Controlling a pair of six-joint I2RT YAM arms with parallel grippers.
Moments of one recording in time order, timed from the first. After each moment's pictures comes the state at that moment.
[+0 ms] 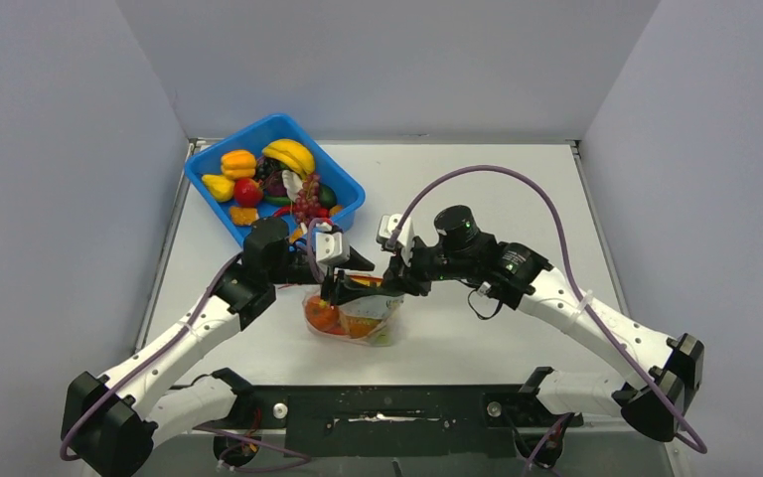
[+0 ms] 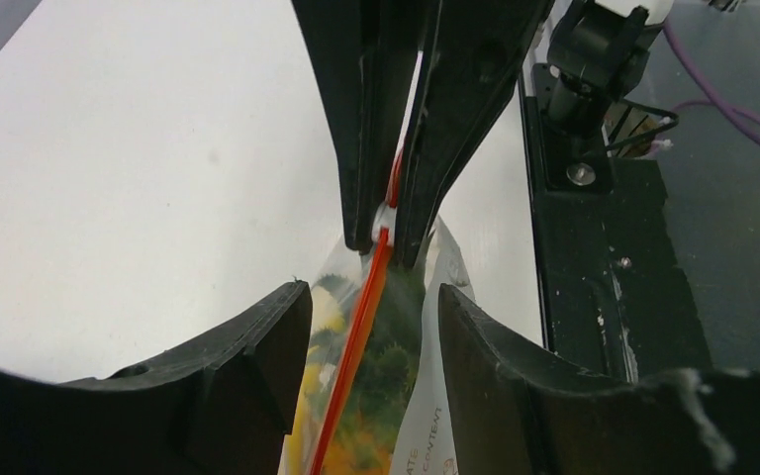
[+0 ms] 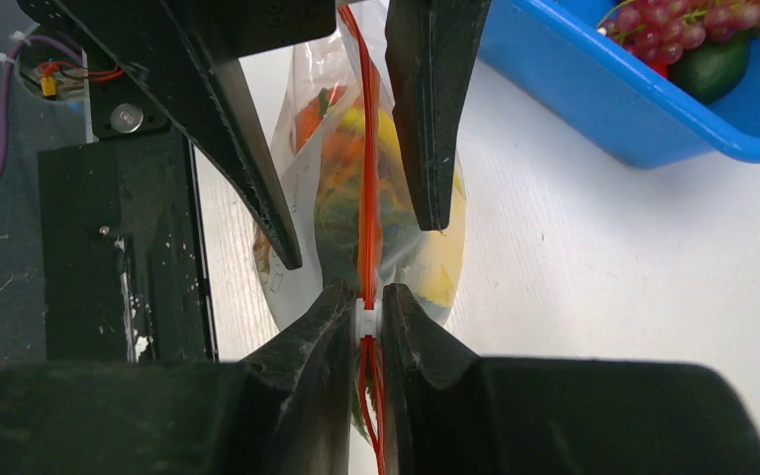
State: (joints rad) left arm -0.59 1.03 0.75 0.06 0.89 0.16; right arm 0.84 1.19 1.12 -0.50 -0.45 -0.30
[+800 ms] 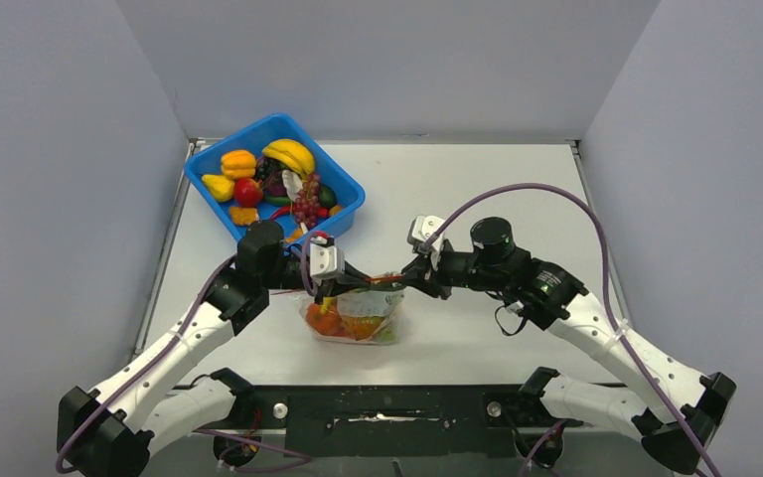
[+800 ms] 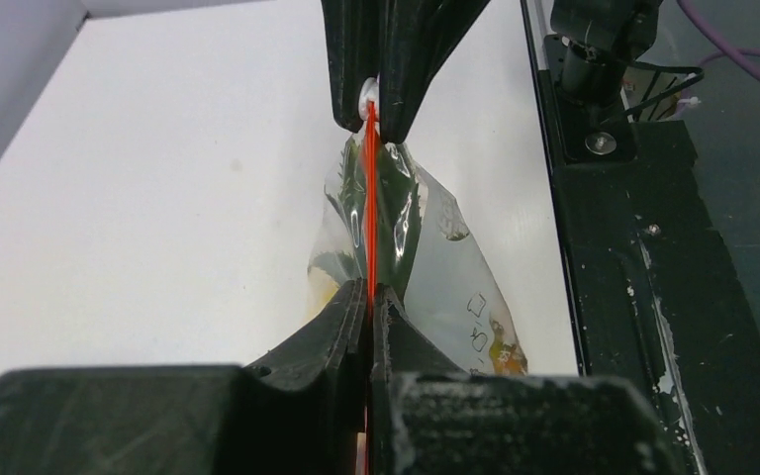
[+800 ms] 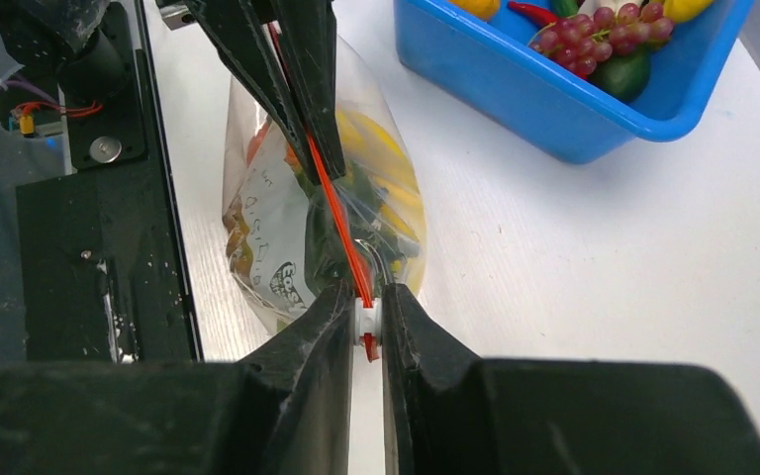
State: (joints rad) left arm -0.58 0.98 0.75 -0.09 0.87 0.34; right arm 0.80 1.01 1.01 -0.45 -0.40 -0.27
